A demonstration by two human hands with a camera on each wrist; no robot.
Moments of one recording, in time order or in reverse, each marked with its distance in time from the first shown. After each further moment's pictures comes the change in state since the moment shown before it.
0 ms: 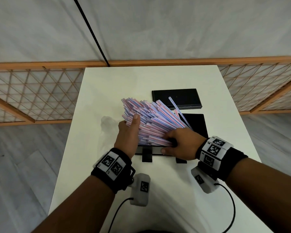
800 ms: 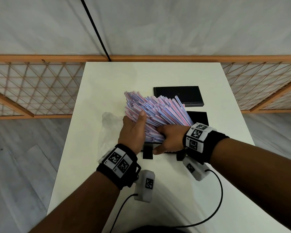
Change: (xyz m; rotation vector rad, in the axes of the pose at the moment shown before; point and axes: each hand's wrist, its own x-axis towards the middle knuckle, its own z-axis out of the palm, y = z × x) left_hand -0.009 0.009 0.007 0.085 0.016 0.123; right_hand 0.028 -0.031 -0.014 0.045 -0.236 0.074
